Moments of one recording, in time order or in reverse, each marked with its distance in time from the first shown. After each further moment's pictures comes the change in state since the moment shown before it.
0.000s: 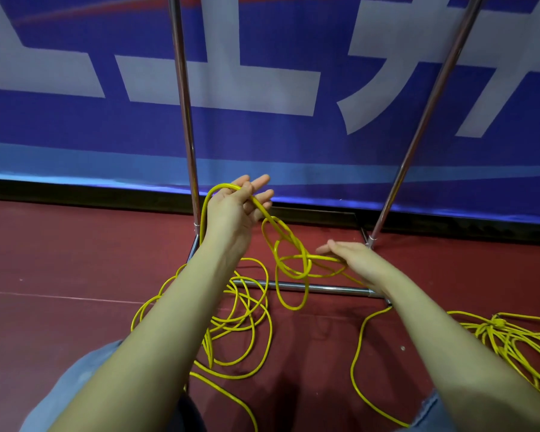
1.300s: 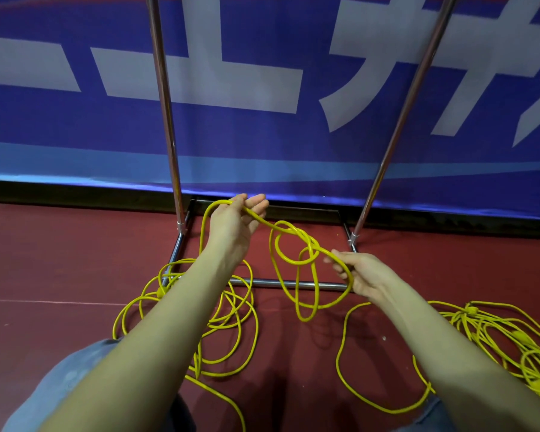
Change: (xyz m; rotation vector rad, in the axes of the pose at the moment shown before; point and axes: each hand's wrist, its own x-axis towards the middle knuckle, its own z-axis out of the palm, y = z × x) left_hand 0.020 -0.042 -0.007 -0.078 0.041 -0.131; right_hand -0.026 0.016 -0.013 0.473 0.169 0.236
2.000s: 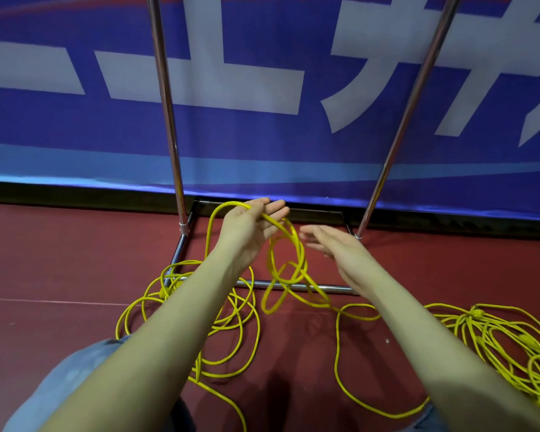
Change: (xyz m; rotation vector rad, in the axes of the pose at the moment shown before) left_hand -0.015 -0.005 0.012 0.125 -0.134 -0.033; right_hand -0.019 -0.021 0.040 -0.206 -0.158 -0.411
